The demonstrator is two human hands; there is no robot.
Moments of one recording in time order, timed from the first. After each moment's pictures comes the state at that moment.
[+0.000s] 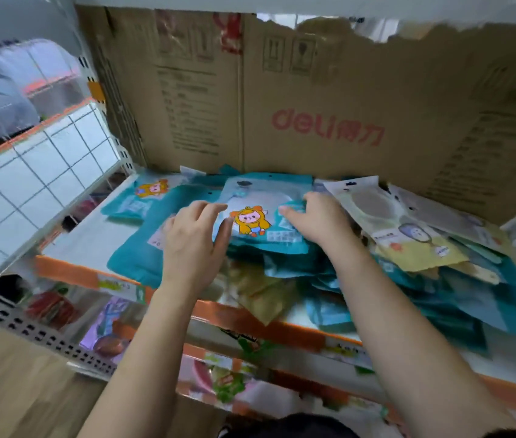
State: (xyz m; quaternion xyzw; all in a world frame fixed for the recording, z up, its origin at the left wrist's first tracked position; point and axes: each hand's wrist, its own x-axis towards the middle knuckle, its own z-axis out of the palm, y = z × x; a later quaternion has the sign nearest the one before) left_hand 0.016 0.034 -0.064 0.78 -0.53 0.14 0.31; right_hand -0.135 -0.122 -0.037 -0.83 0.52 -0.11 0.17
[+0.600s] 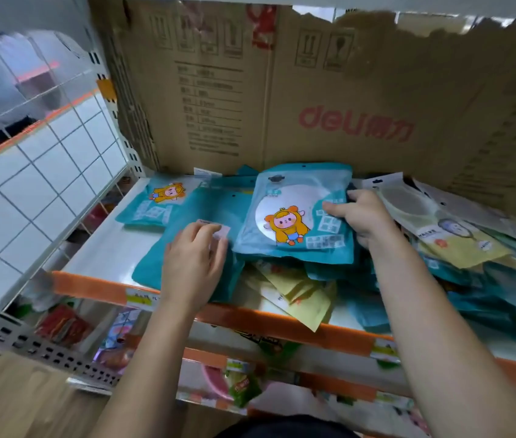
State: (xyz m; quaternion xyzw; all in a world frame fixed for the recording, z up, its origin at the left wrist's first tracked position) left_hand 0.084 0.066 -0.091 0.79 -0.53 0.03 0.32; right_hand -0.121 -0.119 -0.037 -0.56 0.54 -0.30 0.55
